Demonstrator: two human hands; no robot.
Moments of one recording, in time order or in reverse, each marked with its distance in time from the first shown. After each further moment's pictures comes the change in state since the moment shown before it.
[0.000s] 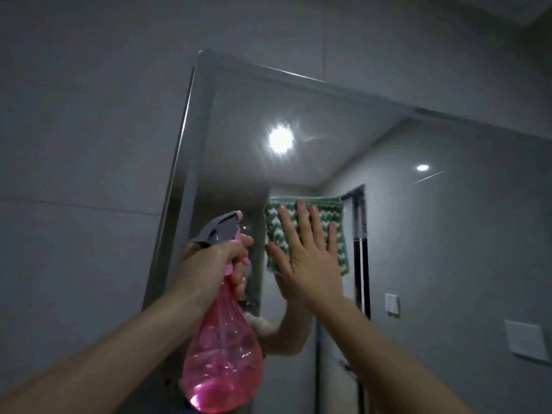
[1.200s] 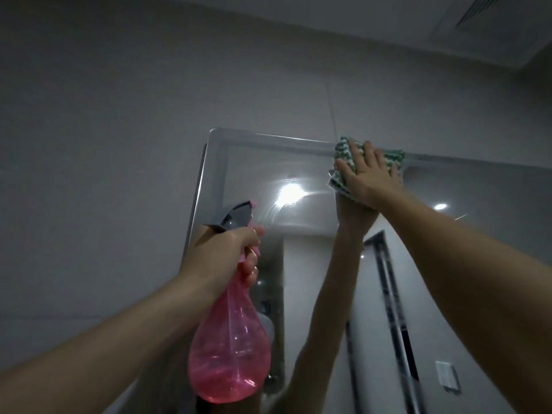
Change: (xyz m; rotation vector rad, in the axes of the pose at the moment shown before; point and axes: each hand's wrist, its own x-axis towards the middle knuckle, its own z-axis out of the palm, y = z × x) left_hand 0.109 0.077 -0.005 0.066 -0.073 0.135; right_hand 0.239 0.083 -0.088 0.017 0.010 0.267
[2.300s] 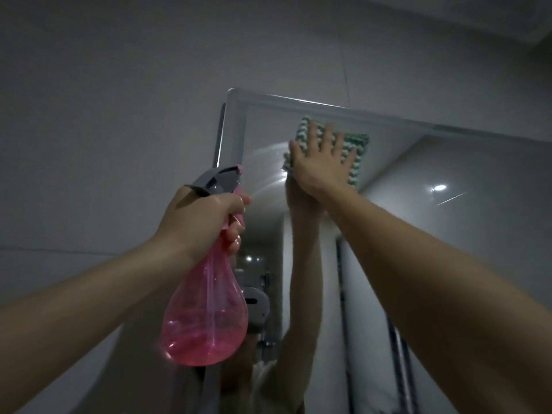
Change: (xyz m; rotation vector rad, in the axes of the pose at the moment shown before) left_hand -0.033 0.000 -0.054 0.129 -0.057 0.030; right_hand -0.069 -0.111 0.040 0.098 0.074 0.038
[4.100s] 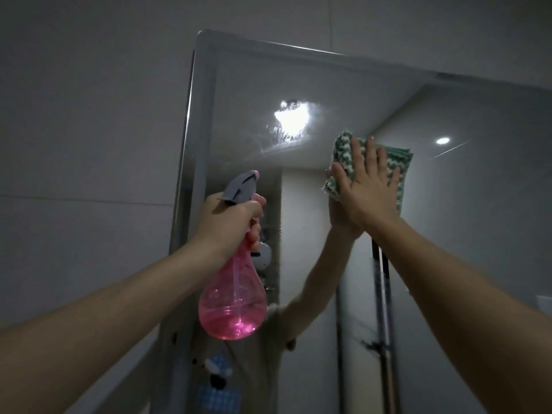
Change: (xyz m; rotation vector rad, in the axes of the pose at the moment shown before) left_hand -0.047 -0.035 0.084 -0.029 0.132 -0.092; right_hand -0.096 0.141 -0.011 -0.054 -0.044 -0.005
